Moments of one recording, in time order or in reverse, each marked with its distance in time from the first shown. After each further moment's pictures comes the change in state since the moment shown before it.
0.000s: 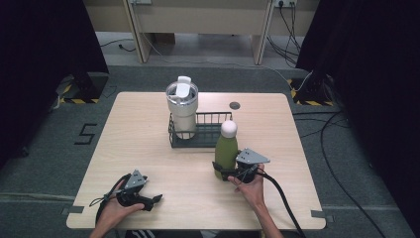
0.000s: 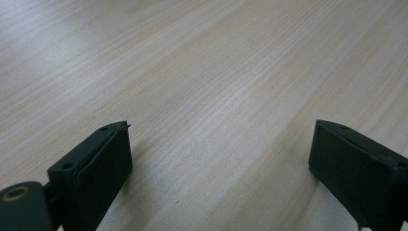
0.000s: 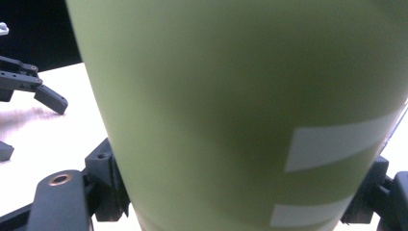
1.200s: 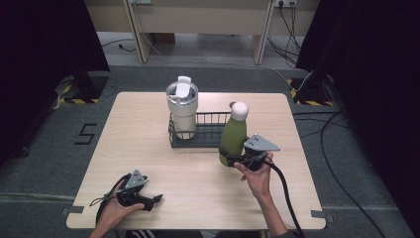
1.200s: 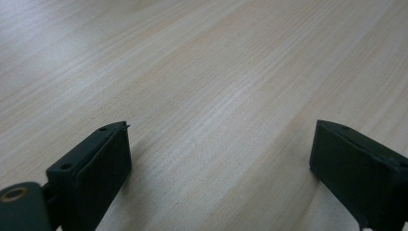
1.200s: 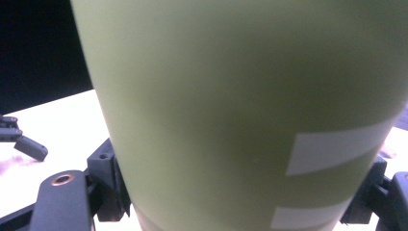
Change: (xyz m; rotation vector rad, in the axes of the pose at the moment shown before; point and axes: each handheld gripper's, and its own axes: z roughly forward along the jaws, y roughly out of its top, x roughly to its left) left arm 0.000 0.000 0.000 0.003 0.000 0.001; right arm -0.013 0.051 -0.018 -0.053 -0.081 0.009
